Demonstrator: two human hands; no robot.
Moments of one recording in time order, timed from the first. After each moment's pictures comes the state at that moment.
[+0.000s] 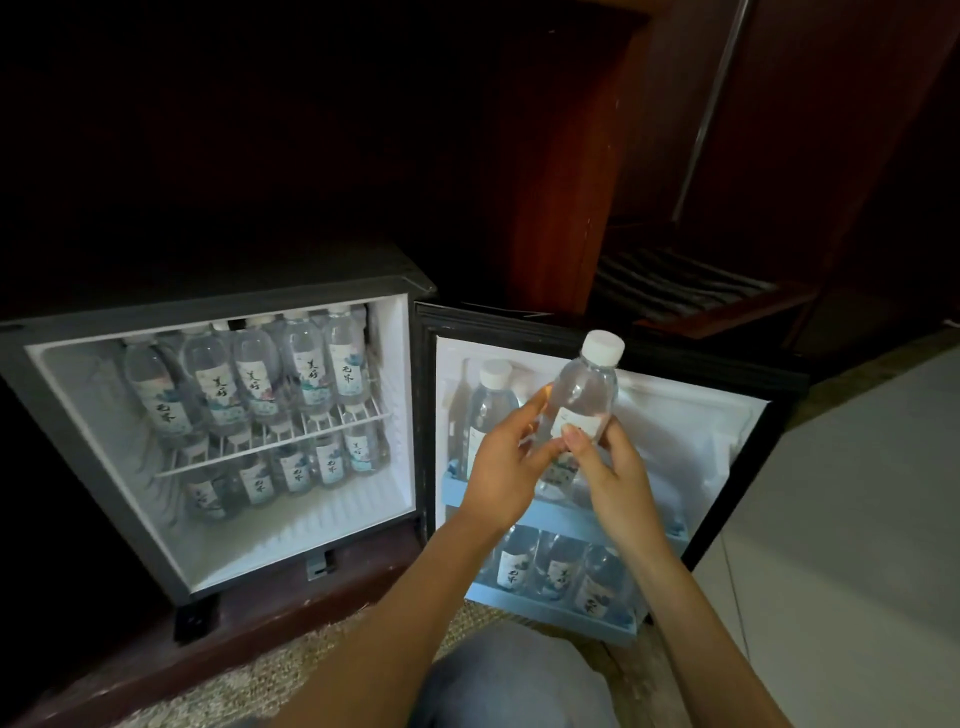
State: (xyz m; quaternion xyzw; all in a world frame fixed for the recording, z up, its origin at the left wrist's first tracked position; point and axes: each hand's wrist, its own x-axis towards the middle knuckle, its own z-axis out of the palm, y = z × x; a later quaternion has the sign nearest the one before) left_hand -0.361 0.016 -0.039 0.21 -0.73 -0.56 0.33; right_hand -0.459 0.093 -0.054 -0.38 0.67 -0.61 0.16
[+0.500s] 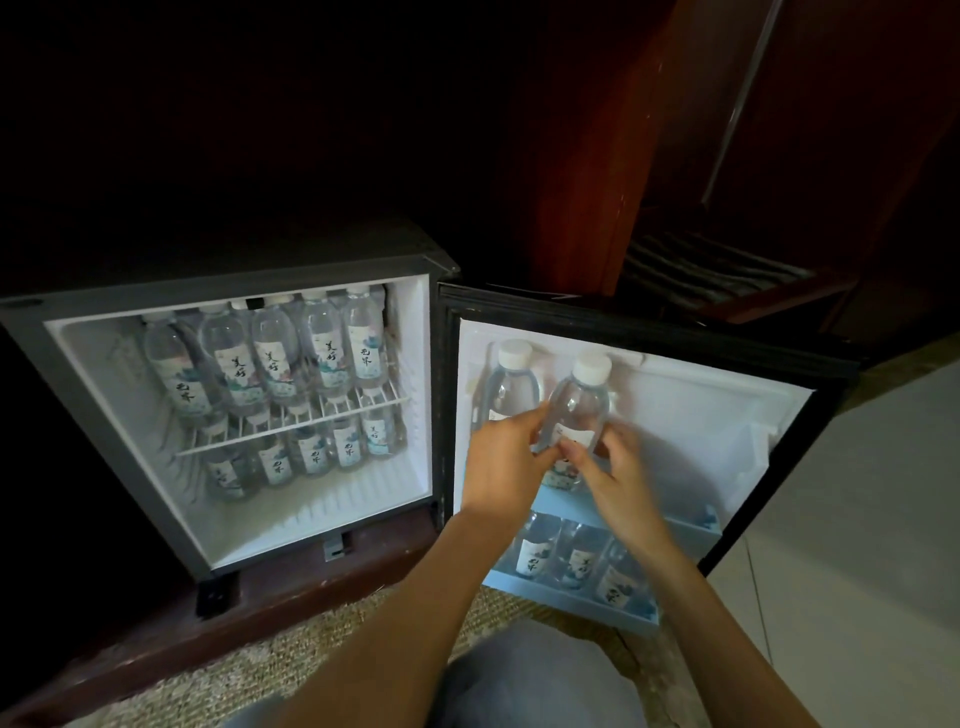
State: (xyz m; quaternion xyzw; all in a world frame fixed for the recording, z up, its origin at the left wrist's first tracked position) left_hand -0.356 -0.004 -0.061 0.31 -0.83 -0.31 0.35; right_hand -0.473 0.069 -0.092 -0.42 0.71 -0.55 0.15
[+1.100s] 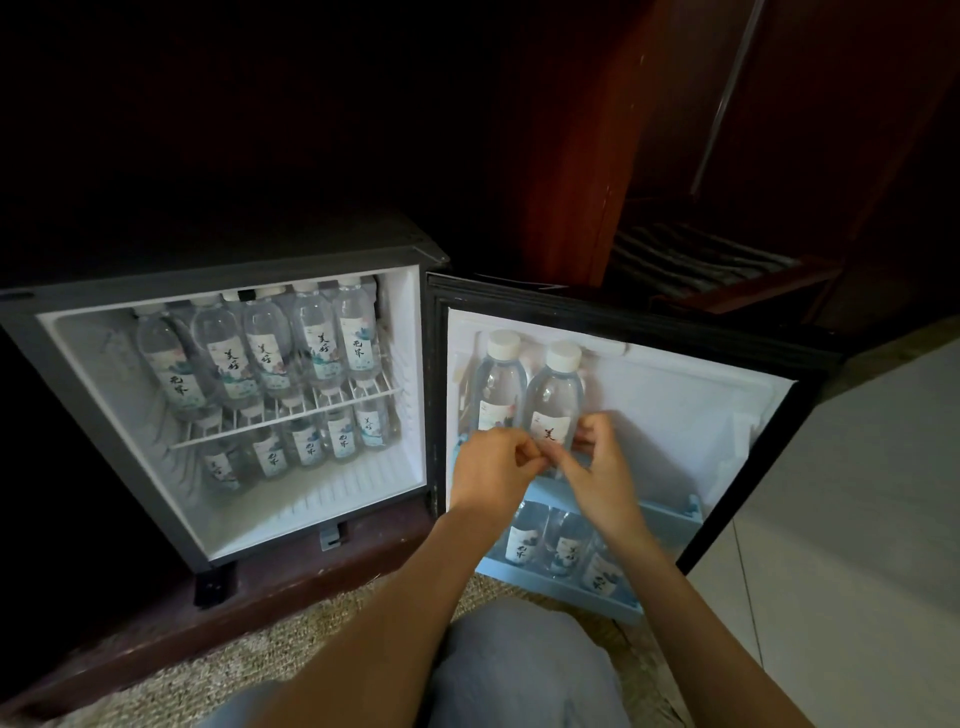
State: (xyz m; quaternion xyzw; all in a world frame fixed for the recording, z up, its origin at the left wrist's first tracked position) left_hand -0.349 0.003 -0.073 0.38 -0.84 -0.30 0.24; right_hand -0.463 0.071 -0.102 -0.38 0.72 -0.56 0.17
